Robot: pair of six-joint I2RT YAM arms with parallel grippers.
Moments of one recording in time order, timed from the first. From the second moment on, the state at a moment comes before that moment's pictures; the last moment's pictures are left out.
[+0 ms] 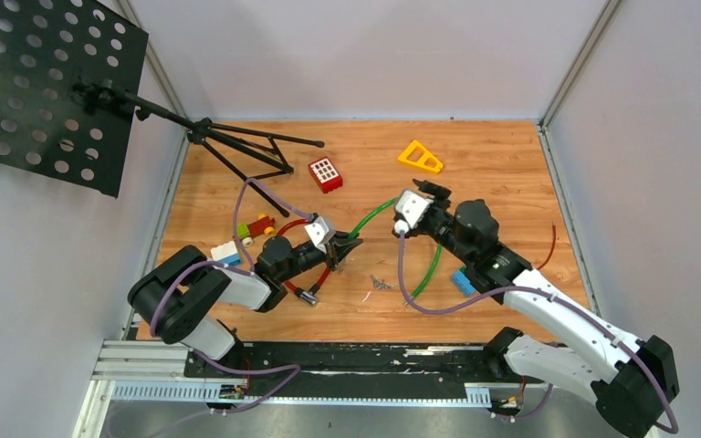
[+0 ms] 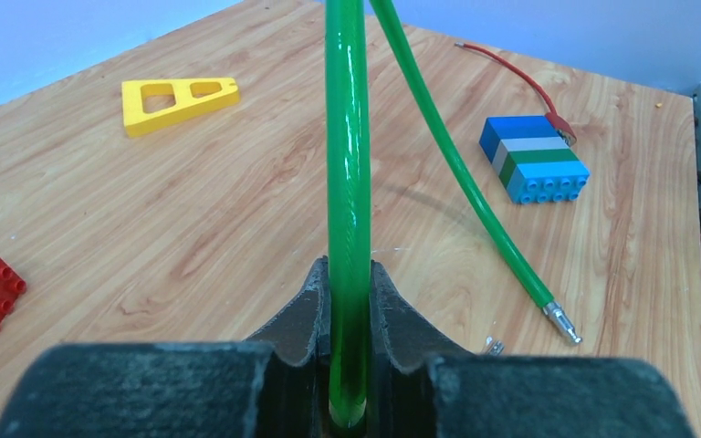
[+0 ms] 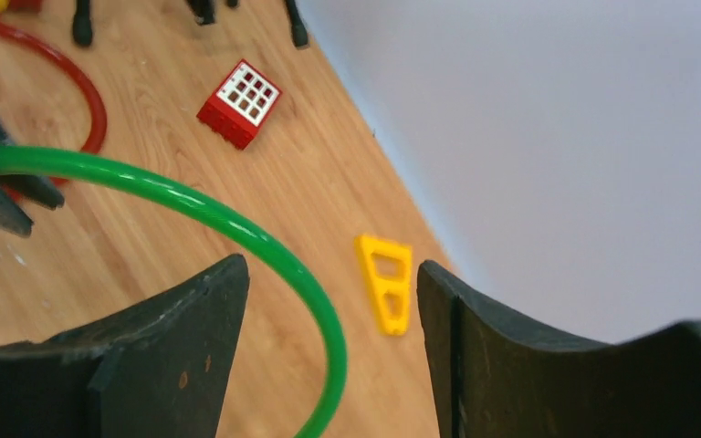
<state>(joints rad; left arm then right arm) -0.71 1.50 0.32 1.26 0.36 -0.05 0.68 0.99 0.73 0.12 -0.10 -0.83</state>
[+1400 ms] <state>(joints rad) -0.71 1.57 0.28 1.46 0.38 -0.08 0.32 1.04 0.37 0.00 0.02 0.61</state>
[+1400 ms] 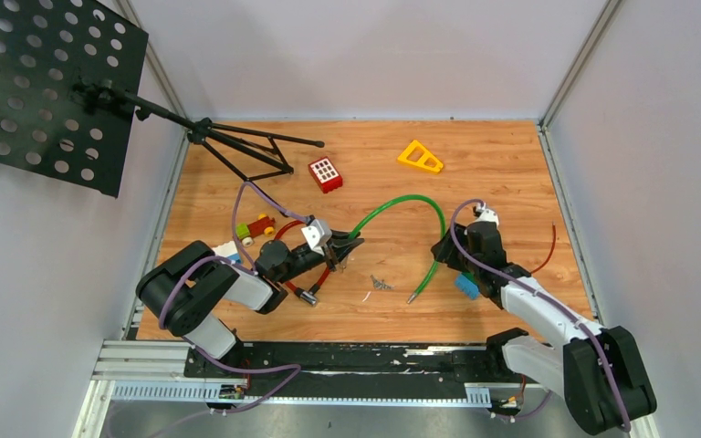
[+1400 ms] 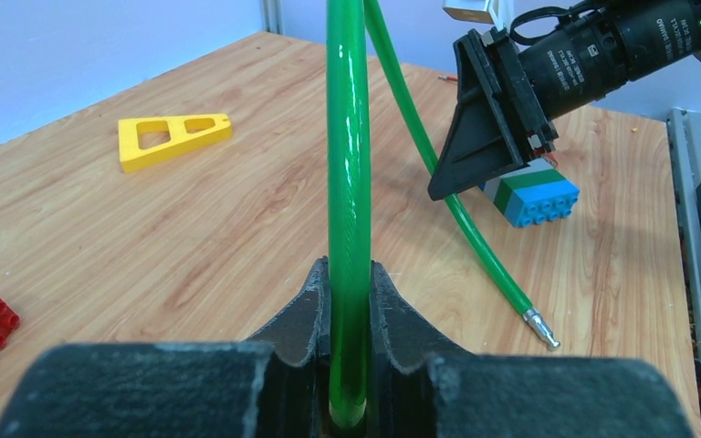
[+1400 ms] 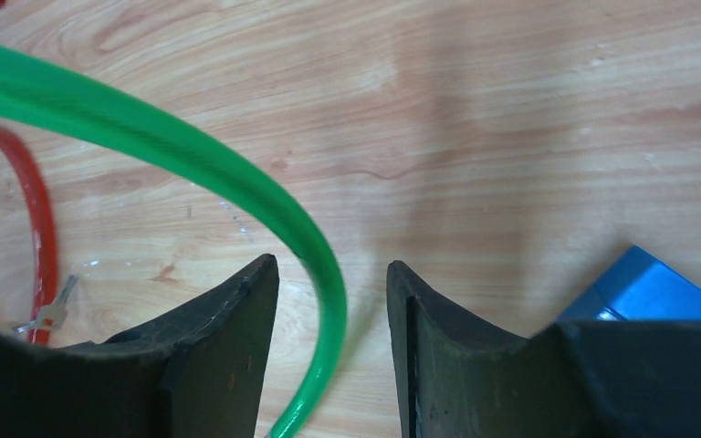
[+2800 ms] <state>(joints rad) -0.69 1.48 0.28 1.48 0.43 -0.22 0.31 0.67 0.42 -0.10 0.00 0.52</state>
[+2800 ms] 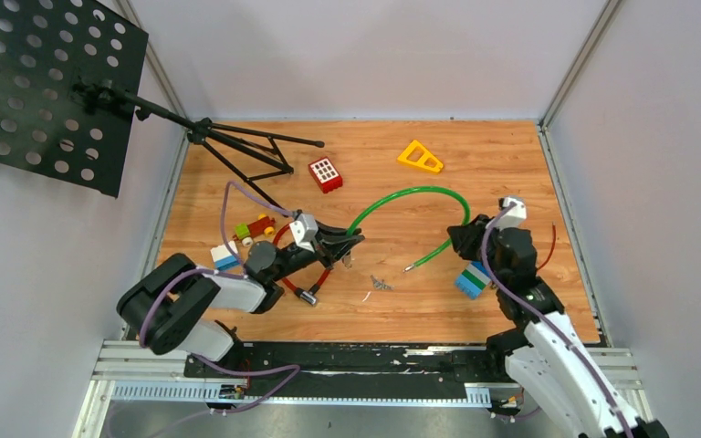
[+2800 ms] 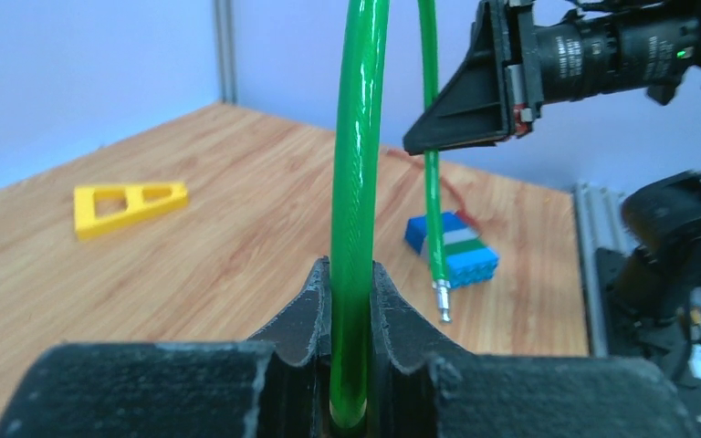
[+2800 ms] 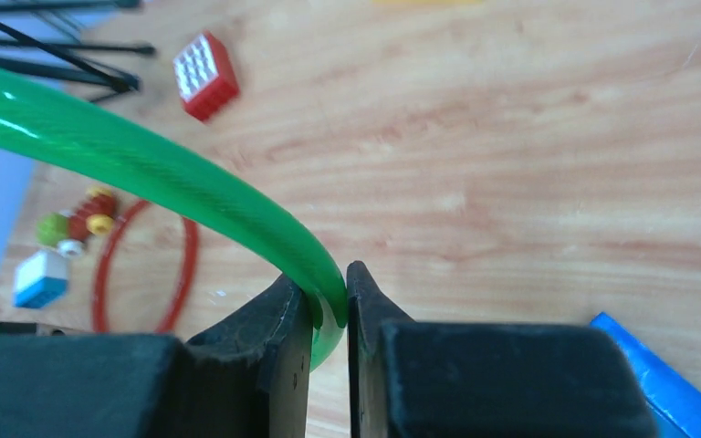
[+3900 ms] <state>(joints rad) -0.79 0.92 0.49 1.42 0.81 -0.40 0.34 0.44 0.95 -0.36 -0.16 0.81</state>
